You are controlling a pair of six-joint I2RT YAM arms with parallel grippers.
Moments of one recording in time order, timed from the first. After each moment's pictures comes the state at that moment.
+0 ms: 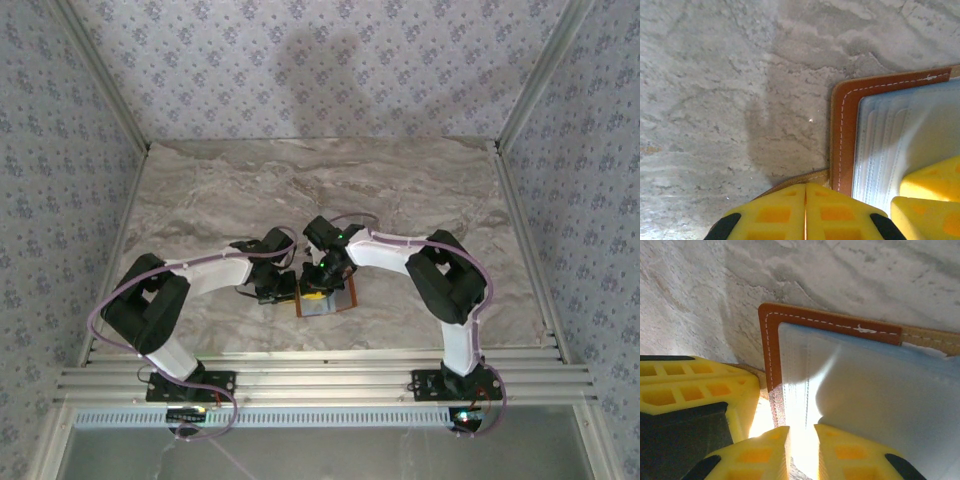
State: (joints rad) left arm -0.69 1.61 0.85 -0.55 0.24 -0.77; right arm 0.81 1.94 1.25 -0.60 -0.48 0.71
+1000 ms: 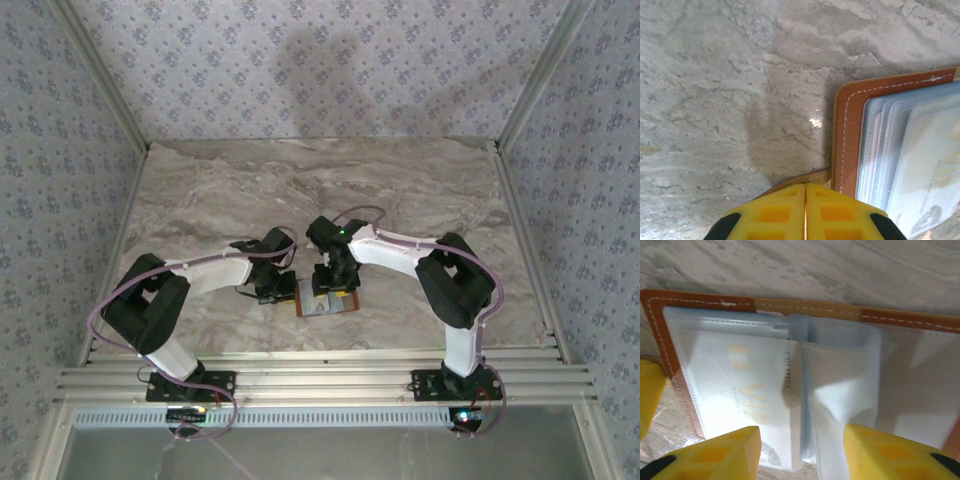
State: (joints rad) left arm -0.69 1.61 0.85 -0.55 0.24 -0.77; right arm 0.81 1.88 1.29 -0.86 -0.22 0.64
